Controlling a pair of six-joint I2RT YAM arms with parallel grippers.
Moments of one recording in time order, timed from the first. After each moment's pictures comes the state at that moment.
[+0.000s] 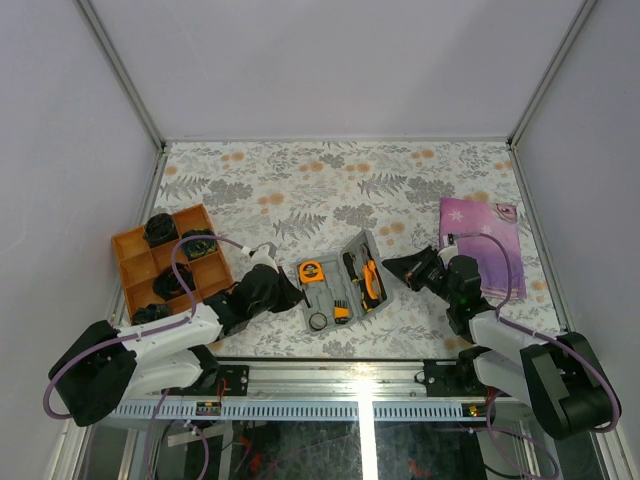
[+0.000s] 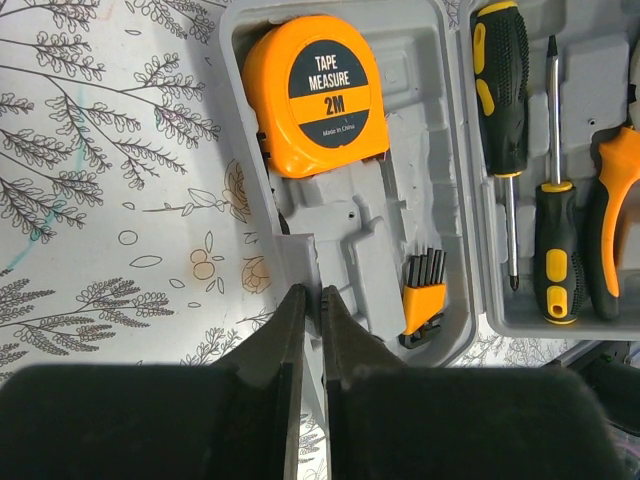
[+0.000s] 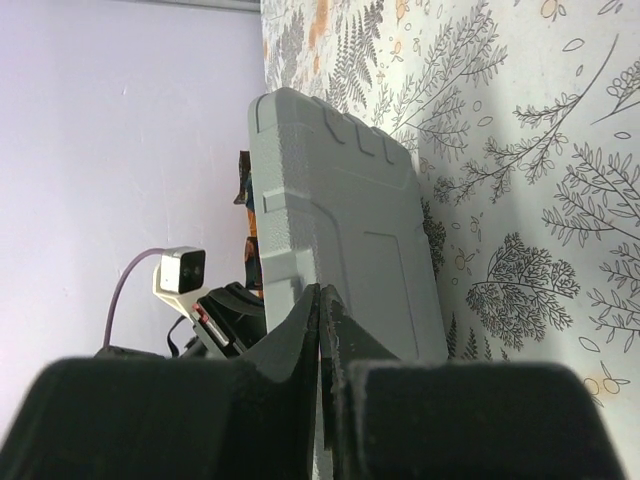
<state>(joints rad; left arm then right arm) -0.80 1.08 0.33 0.08 -0.09 -0.95 0.31 1.09 0.13 0.71 -0.40 1.27</state>
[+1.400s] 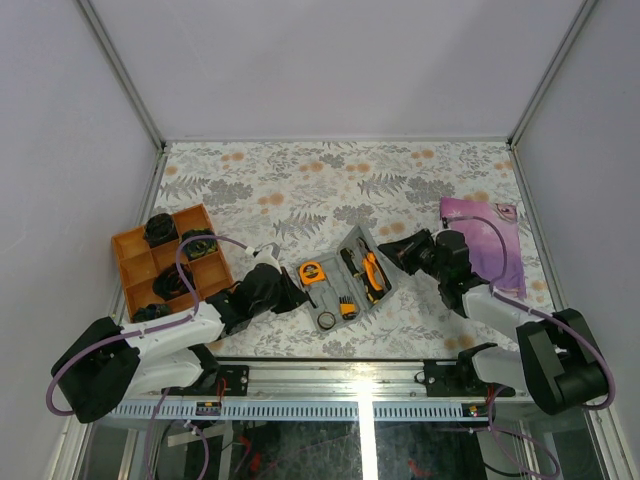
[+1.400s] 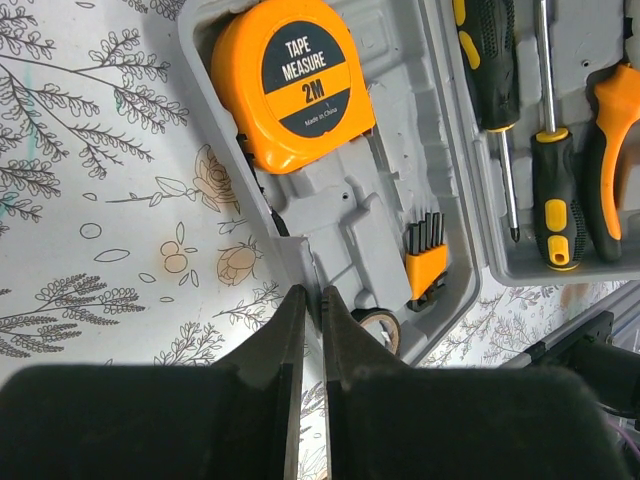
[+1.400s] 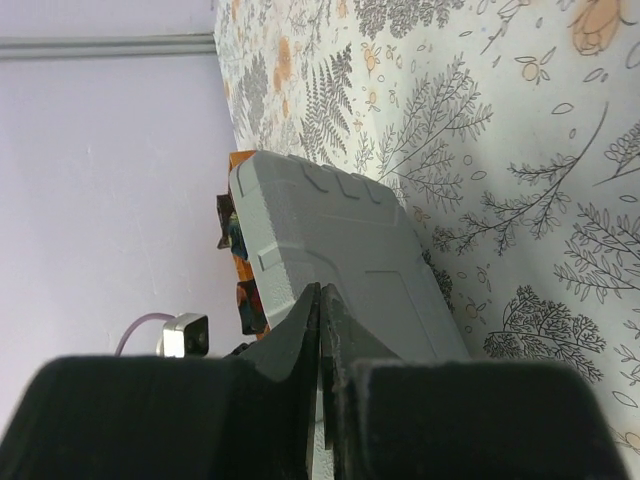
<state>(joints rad) -0.80 1.10 0.34 0.09 -0.04 -0.96 0.33 1.22 0.35 0.48 -0.30 1.31</state>
